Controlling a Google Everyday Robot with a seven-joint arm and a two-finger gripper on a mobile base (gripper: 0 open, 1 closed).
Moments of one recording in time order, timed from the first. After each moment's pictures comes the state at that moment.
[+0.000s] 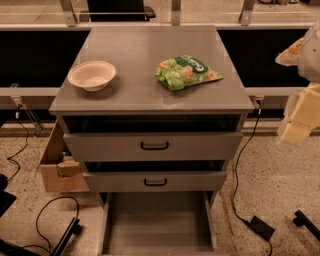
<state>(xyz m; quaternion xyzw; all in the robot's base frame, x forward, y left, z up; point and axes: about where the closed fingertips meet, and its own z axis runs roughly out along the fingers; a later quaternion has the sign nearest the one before) 0.438 -0.214 0.986 -0.60 0.78 -0.05 0.17</state>
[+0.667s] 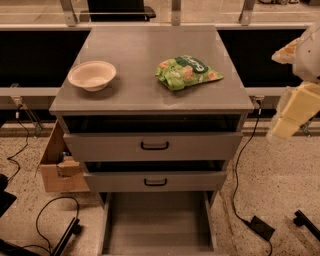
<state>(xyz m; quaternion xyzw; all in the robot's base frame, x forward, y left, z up) 0.457 -0.216 0.980 -0.59 0.78 -0.04 0.21</state>
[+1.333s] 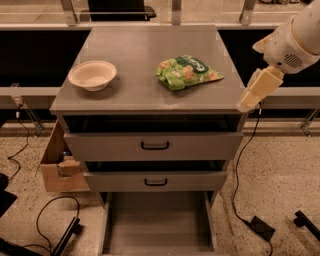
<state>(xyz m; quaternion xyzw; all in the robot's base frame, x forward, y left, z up) 0.573 -0.217 0.948 -0.56 0.78 -0.01 0.29</state>
